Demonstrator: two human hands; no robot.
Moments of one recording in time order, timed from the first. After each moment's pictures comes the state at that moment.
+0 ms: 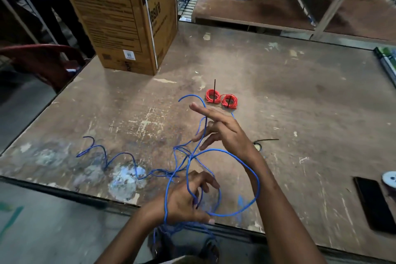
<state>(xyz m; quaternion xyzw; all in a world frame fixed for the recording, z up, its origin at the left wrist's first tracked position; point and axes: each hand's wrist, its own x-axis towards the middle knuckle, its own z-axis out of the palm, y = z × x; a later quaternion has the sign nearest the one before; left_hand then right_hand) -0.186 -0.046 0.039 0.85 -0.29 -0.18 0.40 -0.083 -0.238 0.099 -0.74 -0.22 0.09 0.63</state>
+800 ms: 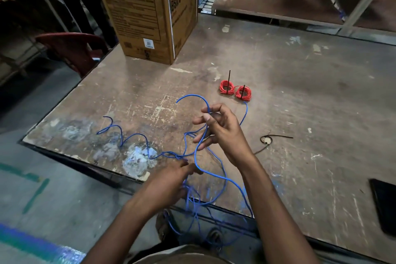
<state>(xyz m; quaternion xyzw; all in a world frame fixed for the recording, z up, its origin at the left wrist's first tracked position) -0.219 -0.015 0.035 0.95 -0.20 -0.12 0.19 -0.120 -0.208 0.085 -0.63 -0.09 0.13 0.76</state>
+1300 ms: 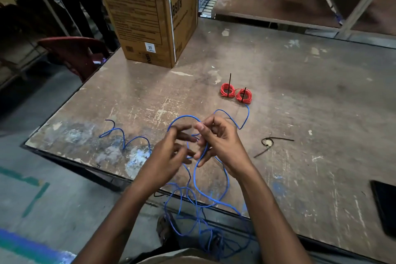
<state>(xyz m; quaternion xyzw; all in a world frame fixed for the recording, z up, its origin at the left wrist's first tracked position) -0.187 -0.012 0.070 0.80 -0.06 -0.02 0.60 -0.146 -0.195 0.096 -0.63 -0.09 0.15 0.76</state>
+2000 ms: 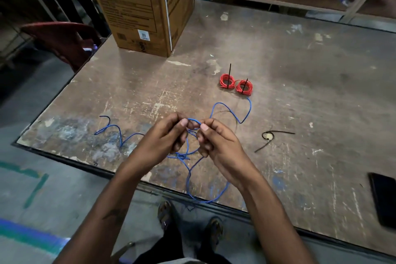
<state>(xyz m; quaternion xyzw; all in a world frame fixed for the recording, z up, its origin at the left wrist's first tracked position) -0.147 0.001 0.098 0.74 -0.03 -0.10 0.67 -0.148 -0.184 0.088 -0.59 -0.03 0.17 0.79</state>
